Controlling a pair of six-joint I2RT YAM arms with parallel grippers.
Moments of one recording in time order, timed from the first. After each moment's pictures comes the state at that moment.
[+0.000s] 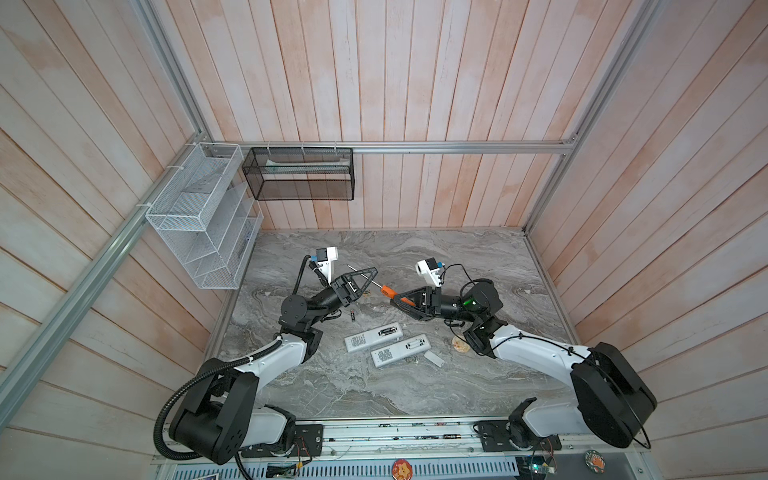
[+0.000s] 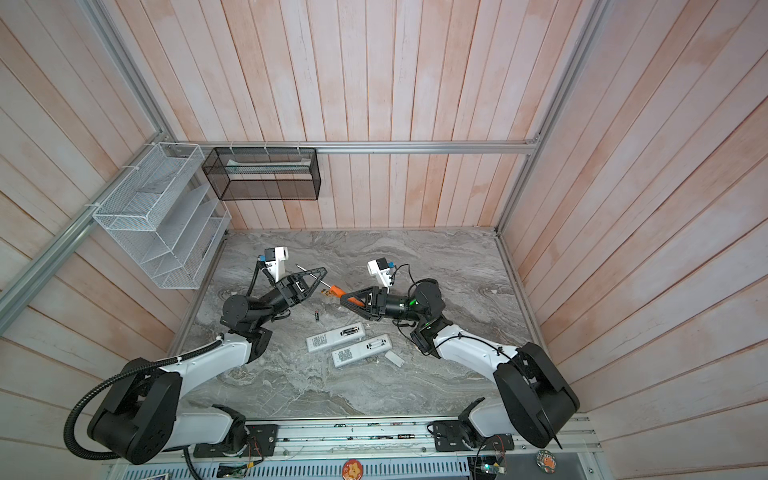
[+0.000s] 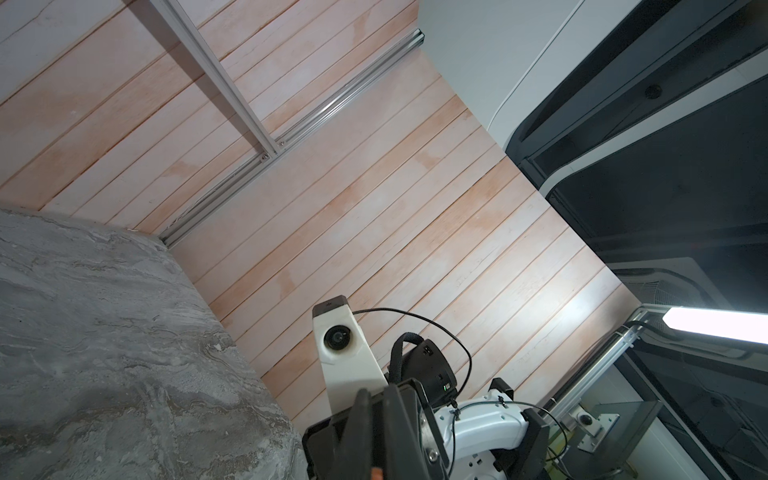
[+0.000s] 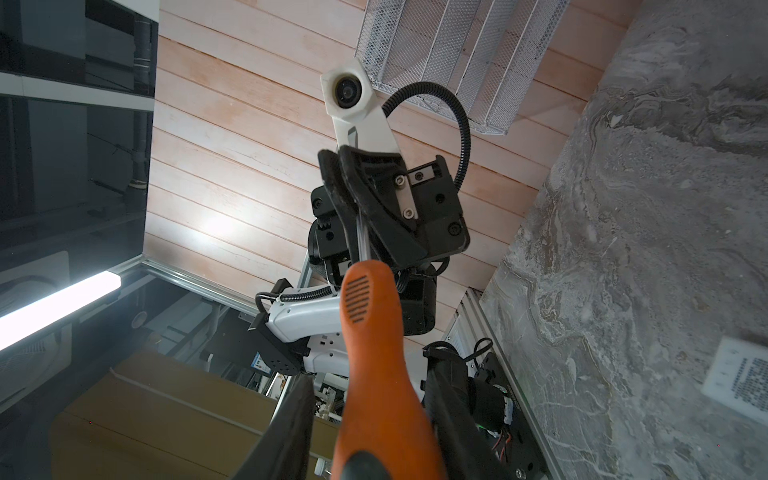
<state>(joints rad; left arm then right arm) -0.38 1.35 0.56 1.30 0.69 -1.26 0.65 1.39 0.67 0.97 -0.89 1.43</state>
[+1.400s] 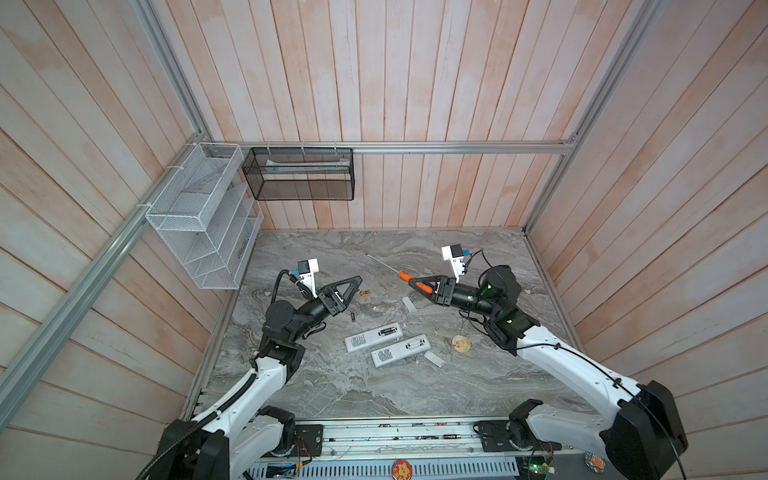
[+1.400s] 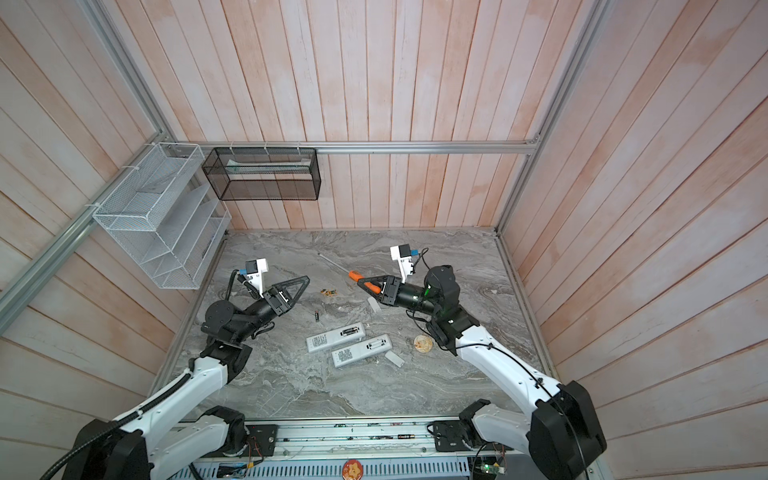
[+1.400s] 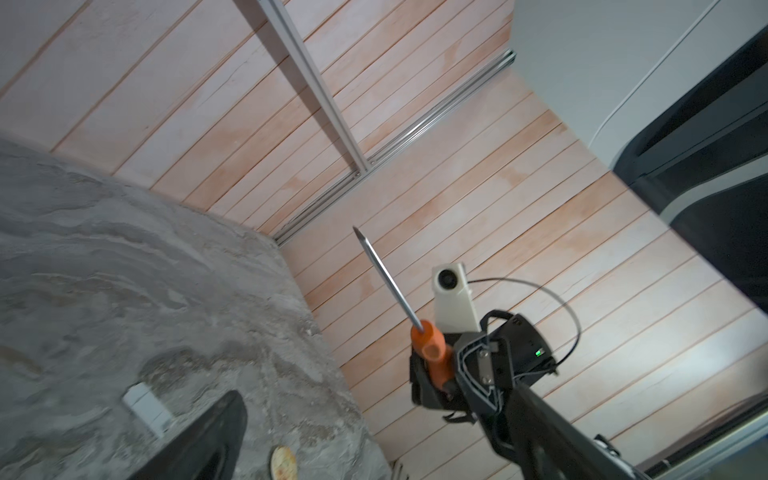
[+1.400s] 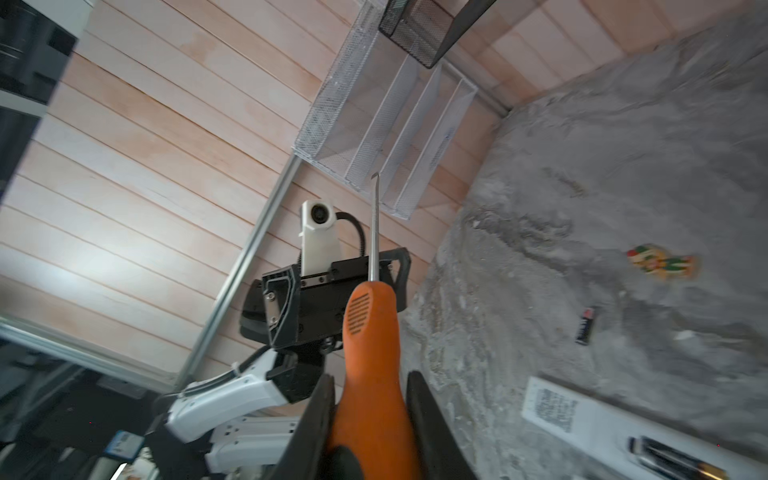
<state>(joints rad) -0.29 1.00 0.48 0.70 0.62 -1.02 0.55 1.16 0.84 0.27 -0.67 0.93</state>
